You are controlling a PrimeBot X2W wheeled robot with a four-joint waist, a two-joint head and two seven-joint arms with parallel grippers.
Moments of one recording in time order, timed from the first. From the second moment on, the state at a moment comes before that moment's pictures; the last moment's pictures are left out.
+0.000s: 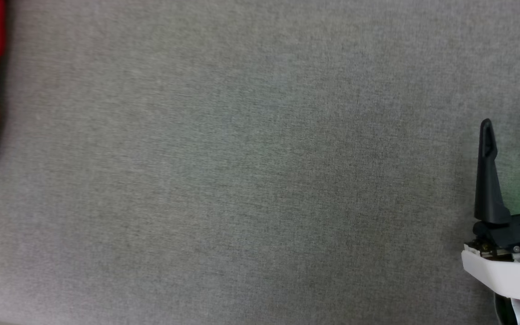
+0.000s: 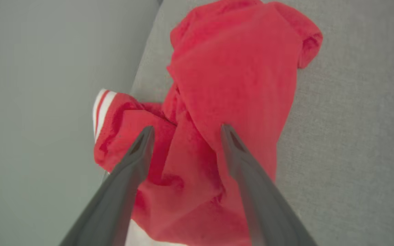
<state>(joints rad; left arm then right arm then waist) -0.94 0.78 -0.01 0.53 -0.70 -0.13 0.81 -0.09 -0.05 -0.07 -0.34 -0.05 0.13 -0.26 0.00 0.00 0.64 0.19</state>
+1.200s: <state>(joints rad) -0.97 0.94 -0.32 0.44 -0.84 -0.13 0.96 -0.06 -0.05 -0.06 -0.23 0.00 0.13 -0.26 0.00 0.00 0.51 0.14</state>
